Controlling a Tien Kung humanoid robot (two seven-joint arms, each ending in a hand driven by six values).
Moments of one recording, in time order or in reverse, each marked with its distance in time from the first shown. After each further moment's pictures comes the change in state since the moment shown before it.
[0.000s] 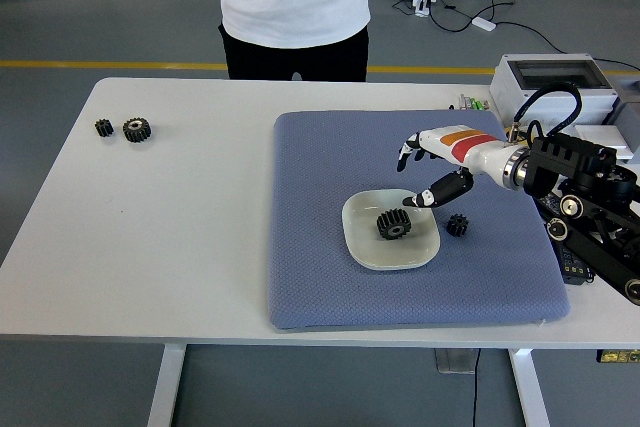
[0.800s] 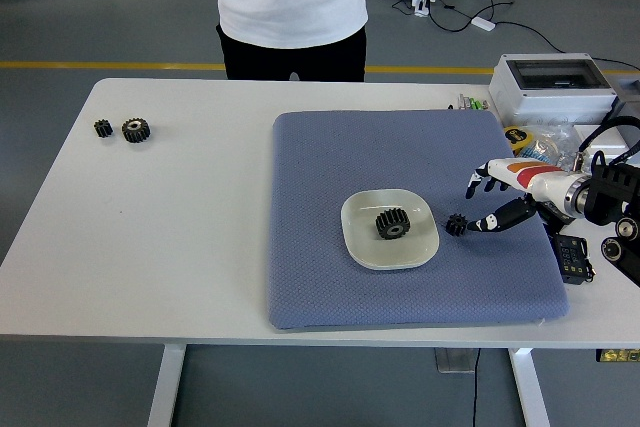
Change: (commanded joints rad) left arm -0.007 0.000 -0.003 0.000 -0.001 -0.001 0.000; right arm -0.084 -0.068 -0.043 -0.094 0.064 -0.002 0.011
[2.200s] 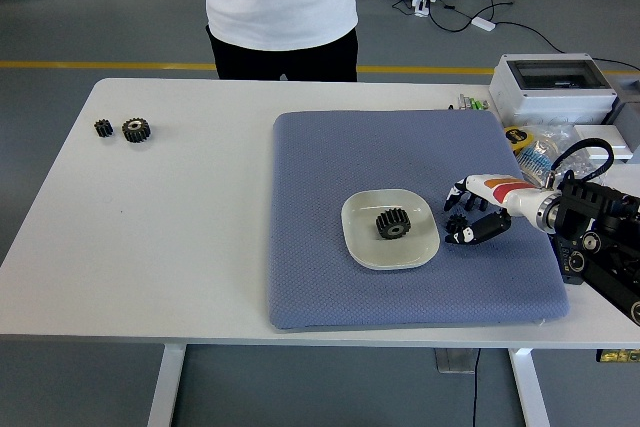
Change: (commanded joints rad) left arm 0.001 0.000 0.039 0.000 -0.024 -0.006 0.002; right arm 0.018 0.105 -0.084 -0.155 0.040 -0.079 0.060
